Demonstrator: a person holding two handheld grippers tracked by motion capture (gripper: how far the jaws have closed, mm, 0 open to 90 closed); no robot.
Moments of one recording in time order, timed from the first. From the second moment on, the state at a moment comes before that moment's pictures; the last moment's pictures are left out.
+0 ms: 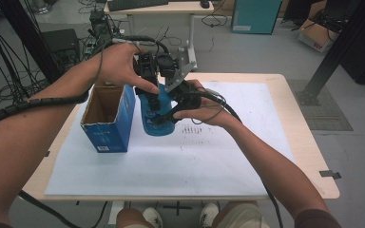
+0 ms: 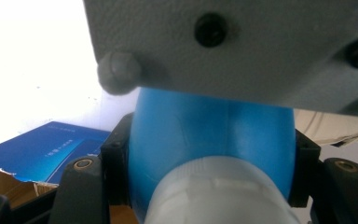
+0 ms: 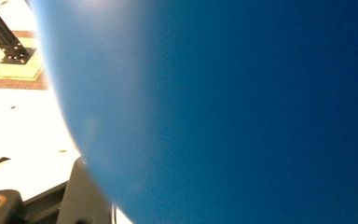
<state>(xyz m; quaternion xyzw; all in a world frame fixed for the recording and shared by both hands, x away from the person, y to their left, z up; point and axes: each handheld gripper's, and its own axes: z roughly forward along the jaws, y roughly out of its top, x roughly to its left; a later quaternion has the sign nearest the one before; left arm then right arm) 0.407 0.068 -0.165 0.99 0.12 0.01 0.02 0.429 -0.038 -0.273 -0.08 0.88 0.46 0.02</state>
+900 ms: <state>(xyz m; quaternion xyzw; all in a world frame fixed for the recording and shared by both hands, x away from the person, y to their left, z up) 0.410 0.069 -0.165 0.99 0.12 0.00 0.01 0.432 -0.043 -0.274 -0.08 0.88 0.46 0.02</state>
